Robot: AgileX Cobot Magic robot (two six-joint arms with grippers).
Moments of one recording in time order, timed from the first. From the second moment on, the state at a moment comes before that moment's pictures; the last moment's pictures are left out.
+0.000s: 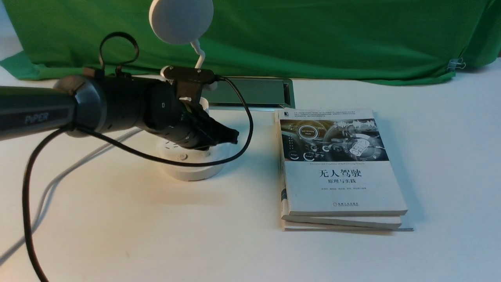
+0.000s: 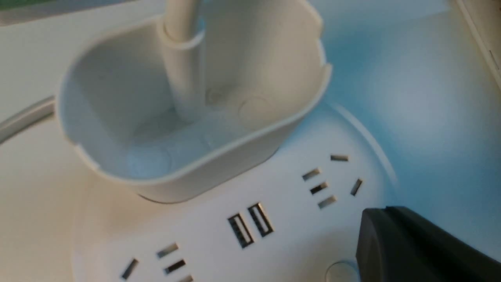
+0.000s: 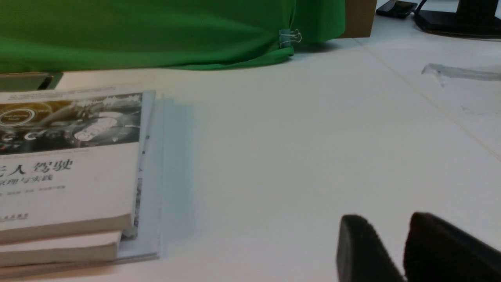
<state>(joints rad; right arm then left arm) -0.13 0.00 0.01 -0.05 0.24 0.06 -0.41 1.93 -1.27 -0.19 0.31 0.05</state>
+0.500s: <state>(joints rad) -0.13 0.00 0.01 -0.05 0.24 0.06 -0.41 1.93 -1.27 -0.13 0.35 0.05</state>
